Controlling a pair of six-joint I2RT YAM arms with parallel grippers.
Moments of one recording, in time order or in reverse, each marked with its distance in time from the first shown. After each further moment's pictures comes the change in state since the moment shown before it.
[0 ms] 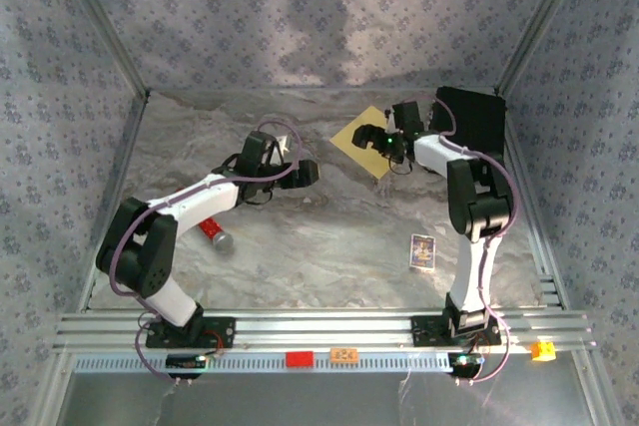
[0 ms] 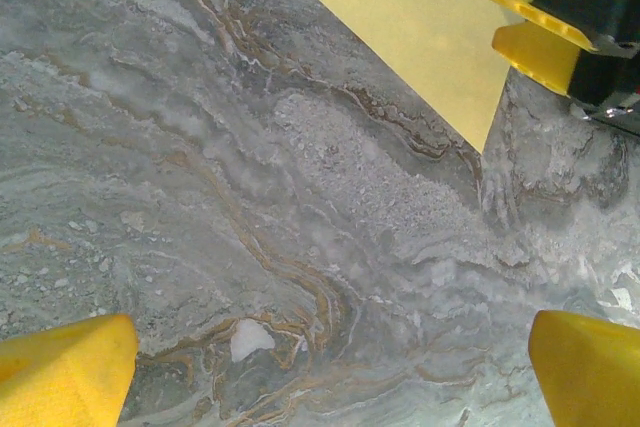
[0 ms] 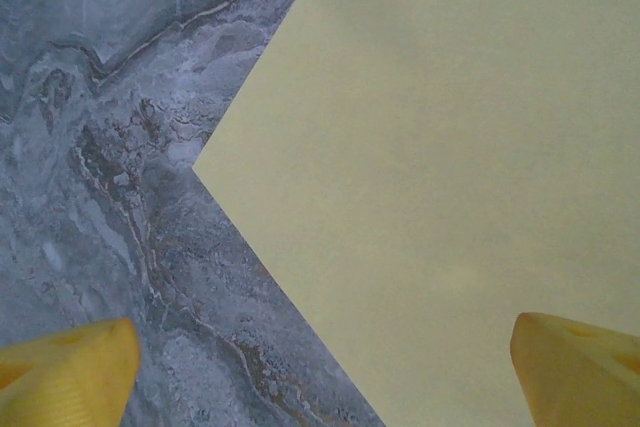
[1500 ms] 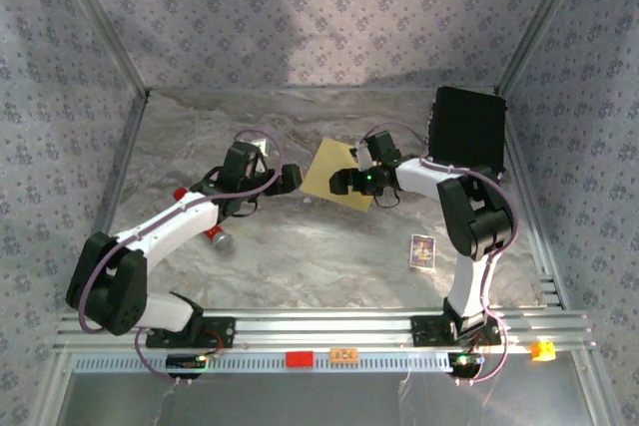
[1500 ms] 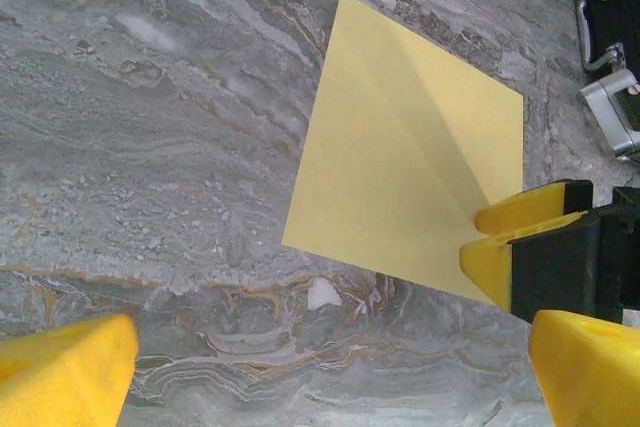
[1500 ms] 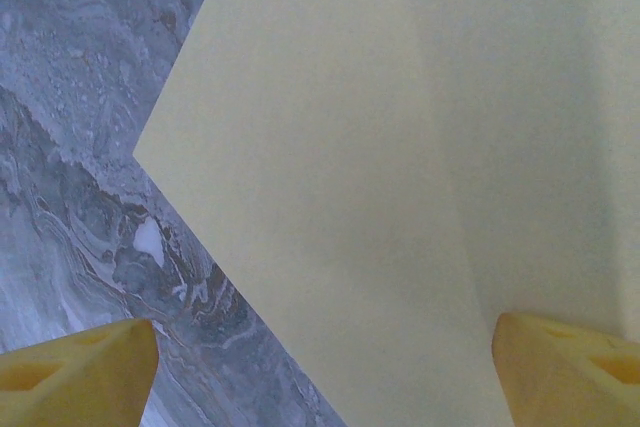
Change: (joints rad) left arm 0.006 -0.231 -0.136 -0.053 -0.165 -0.035; right arm 0.188 -0.146 -0.256 -0.047 -0.115 -0.182
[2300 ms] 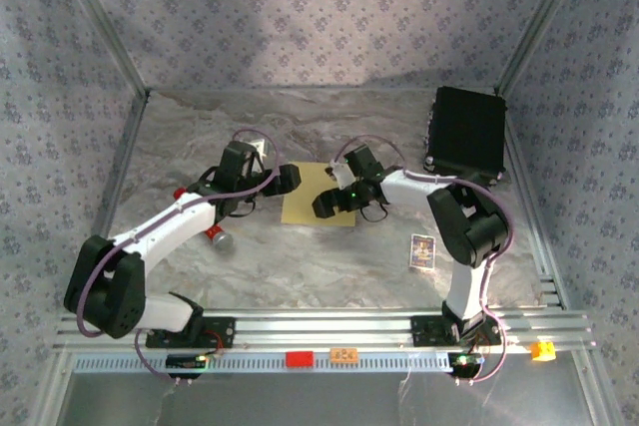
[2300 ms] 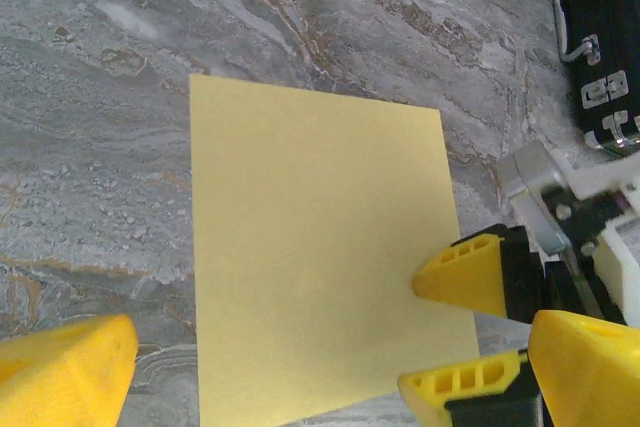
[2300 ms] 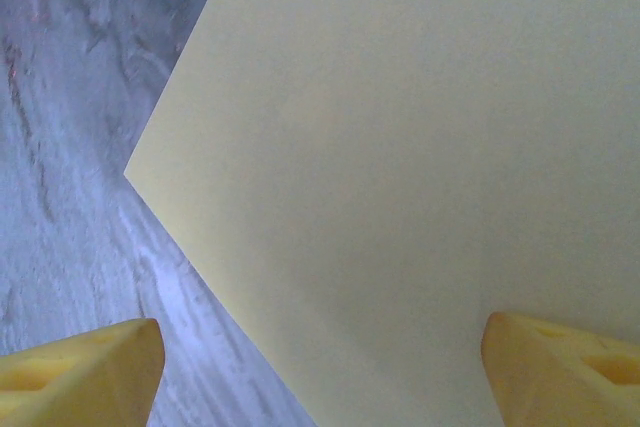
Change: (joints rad) left arm 0.016 -0.025 -0.011 -0.009 0.061 0.003; right arm 0.158 -0.026 -0.062 -0.001 -0.061 -0.157
